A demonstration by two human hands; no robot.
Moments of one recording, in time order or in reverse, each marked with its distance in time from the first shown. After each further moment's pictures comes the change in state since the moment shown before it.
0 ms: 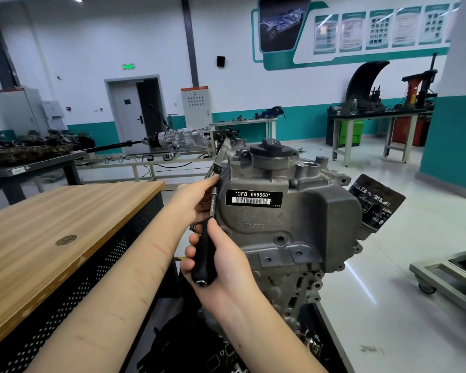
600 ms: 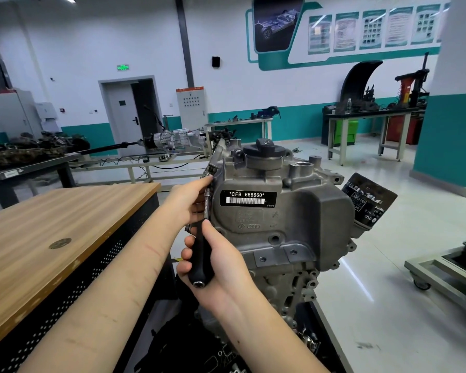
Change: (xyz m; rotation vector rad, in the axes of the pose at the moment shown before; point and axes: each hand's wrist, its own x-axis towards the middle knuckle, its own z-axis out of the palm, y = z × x) left_hand 0.007 -0.001 -0.002 0.039 -0.002 -0.008; right_hand 0.005 -0.002 -0.005 -0.033 -0.012 0.031
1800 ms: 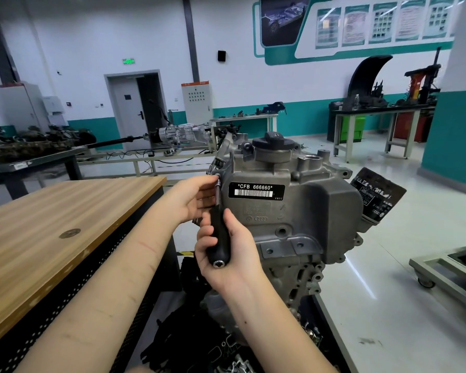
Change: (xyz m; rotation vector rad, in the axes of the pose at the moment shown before) left_hand -0.023 0.000 -0.008 0.002 -0.135 -0.003; right_hand 0.003 -0.007 -0.004 0.324 -0.047 0.084
